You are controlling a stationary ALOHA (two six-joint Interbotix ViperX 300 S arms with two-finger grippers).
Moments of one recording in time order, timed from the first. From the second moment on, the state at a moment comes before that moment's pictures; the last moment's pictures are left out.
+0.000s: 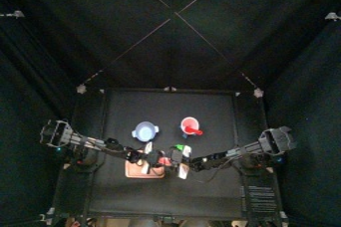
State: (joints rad) left arm -0.14 -0.14 0.71 0.99 0.04 -0.88; right arm 0.22 -0.05 0.50 -0.87 0.40 1.16
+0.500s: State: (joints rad) left arm -0.13 -0.14 0.71 1.00 0.04 -0.88; right arm 0.22 -0.04 0.49 -0.88 0.40 1.16
